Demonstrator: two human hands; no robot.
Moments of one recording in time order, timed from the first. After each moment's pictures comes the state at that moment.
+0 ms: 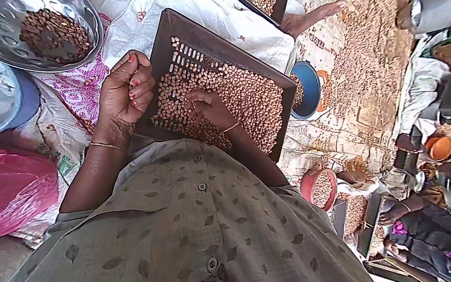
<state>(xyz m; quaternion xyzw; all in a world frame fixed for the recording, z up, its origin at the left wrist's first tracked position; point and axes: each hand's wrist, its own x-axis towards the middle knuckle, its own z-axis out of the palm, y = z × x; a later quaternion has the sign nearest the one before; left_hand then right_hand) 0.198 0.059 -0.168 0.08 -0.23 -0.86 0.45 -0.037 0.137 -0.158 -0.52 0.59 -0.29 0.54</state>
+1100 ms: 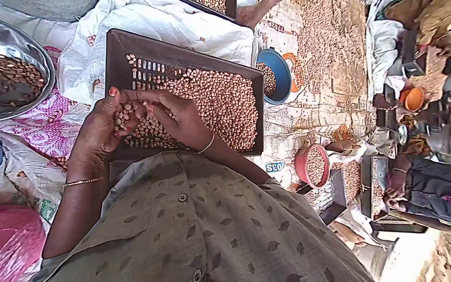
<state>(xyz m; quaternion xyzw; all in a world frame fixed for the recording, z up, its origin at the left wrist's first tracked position) 0.185 0.064 -0.163 0.22 -0.45 -0.82 0.28 0.004 0.148 -0.115 -0.69 0.52 -0.47 0.19</state>
